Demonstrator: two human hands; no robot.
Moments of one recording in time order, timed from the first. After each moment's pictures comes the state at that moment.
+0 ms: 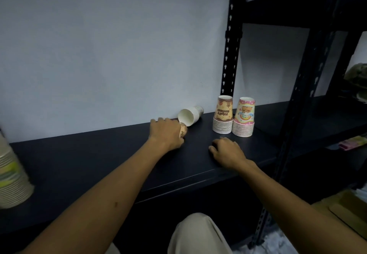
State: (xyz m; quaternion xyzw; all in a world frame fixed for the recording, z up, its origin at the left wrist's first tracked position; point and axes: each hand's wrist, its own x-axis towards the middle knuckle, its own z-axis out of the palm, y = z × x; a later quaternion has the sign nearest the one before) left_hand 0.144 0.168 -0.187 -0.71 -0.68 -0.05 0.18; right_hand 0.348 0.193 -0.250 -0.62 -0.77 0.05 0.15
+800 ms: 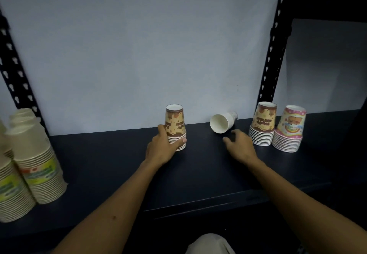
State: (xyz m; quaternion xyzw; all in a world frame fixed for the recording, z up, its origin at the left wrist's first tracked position) left_hand 0.044 0.179 -0.239 -0.57 -0.72 -0.38 -0.12; right_hand 0.279 0.248 -0.240 -0.59 -0.71 0.15 0.35
